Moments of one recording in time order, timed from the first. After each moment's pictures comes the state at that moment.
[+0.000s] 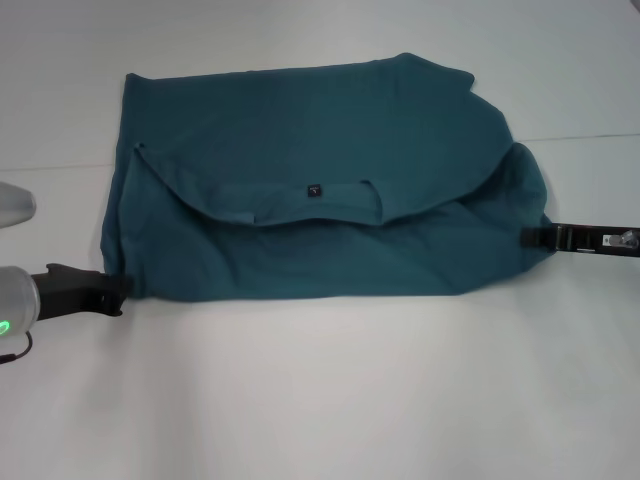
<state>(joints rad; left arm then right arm) -0.59 -2.16 0.79 0.78 2.37 0.88 -1.87 0.61 2.00 -0.62 -0.61 -2.20 -1.06 2.06</state>
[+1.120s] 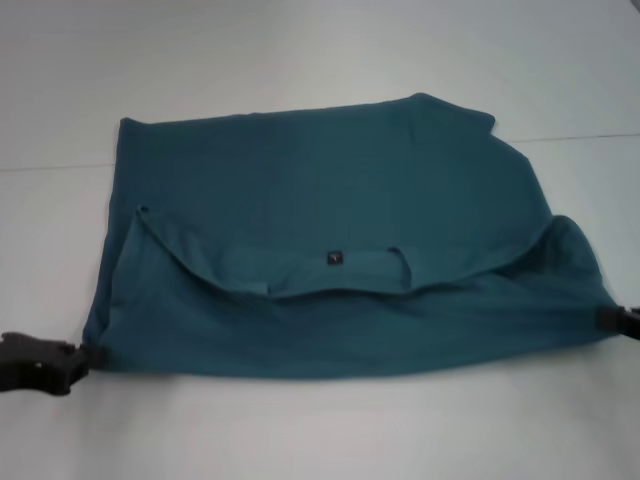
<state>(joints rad) -0.43 -2.15 0.63 1.02 2.37 1.41 -1.85 0.33 1.98 -0.53 -0.73 -2.08 -1.43 1.79</state>
